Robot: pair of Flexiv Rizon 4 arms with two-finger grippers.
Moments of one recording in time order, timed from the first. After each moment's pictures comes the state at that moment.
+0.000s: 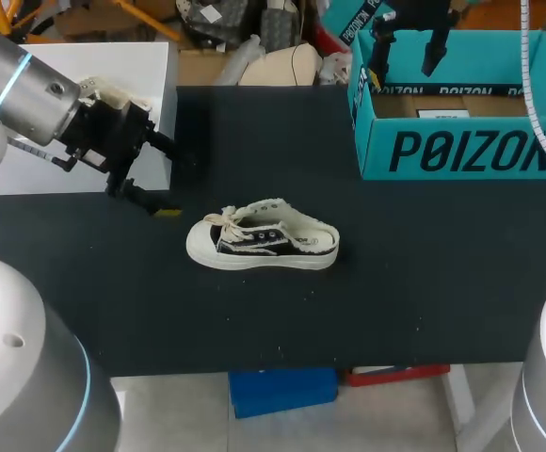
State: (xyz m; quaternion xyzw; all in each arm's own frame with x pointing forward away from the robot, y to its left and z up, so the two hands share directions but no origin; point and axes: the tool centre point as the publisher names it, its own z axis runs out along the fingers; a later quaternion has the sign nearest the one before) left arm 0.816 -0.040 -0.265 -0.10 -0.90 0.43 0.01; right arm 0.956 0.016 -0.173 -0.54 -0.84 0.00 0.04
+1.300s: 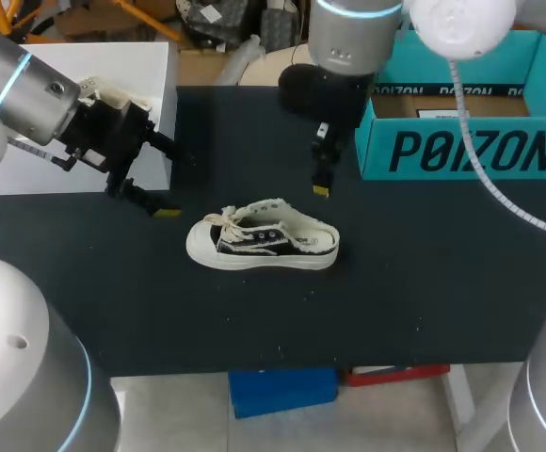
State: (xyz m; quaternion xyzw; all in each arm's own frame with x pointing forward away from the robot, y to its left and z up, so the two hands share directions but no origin) left arm 0.816 -0.040 -0.265 -0.10 -0.90 0.43 0.01; right arm 0.792 0.136 -0.210 -0.18 -0.98 -0.02 -0.02
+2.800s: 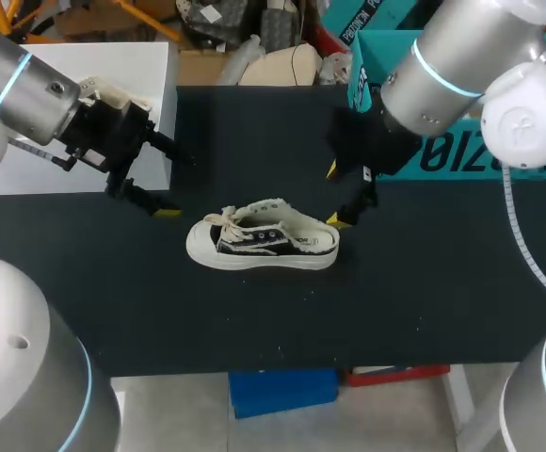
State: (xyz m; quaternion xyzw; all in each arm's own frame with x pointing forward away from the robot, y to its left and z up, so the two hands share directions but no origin) left arm 0.816 -0.040 -0.265 -0.10 -0.90 0.43 0.01; right arm 0.789 0.127 -0.270 -0.05 -0.97 -0.22 -0.01
